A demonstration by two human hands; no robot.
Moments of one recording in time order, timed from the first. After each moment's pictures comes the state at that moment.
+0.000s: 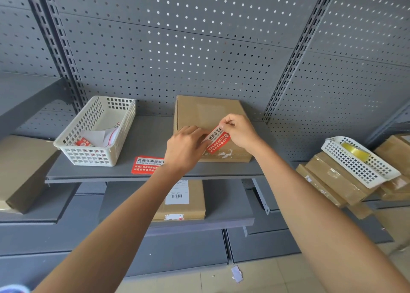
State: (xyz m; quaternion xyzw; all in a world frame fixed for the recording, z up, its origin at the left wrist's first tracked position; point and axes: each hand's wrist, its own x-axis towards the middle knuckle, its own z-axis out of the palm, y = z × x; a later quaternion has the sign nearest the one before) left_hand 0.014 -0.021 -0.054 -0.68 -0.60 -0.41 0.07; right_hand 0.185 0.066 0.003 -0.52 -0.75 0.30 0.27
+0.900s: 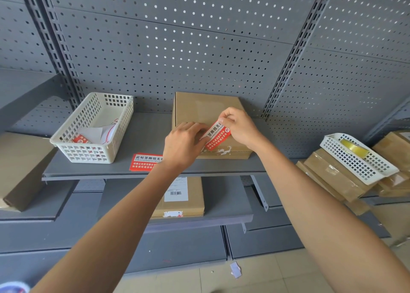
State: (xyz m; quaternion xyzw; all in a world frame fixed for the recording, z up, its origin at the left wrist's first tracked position) left_hand 0.014 -0.021 -0.053 -0.68 -0.61 -0.41 0.04; right_hand 0.187 0.062 0.010 -0.49 -0.76 0.33 0.28
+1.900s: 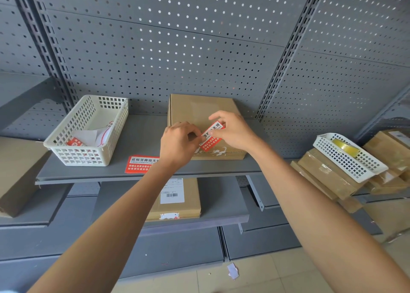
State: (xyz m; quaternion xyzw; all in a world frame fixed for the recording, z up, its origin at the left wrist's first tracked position) left_hand 0.014 -0.019 -0.047 -0.64 -0.63 -0.44 -0.05; right_hand 0.187 0.042 0.023 -0.49 -0.80 0.26 0.21
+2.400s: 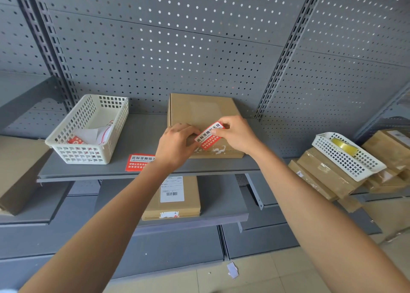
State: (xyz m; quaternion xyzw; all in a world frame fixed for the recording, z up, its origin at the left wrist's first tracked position) left_hand 0.004 -0.027 -0.051 -0.71 -0.59 -0.39 0.00; right_hand 0.197 0.039 0.011 -0.50 -0.79 0.26 0.24
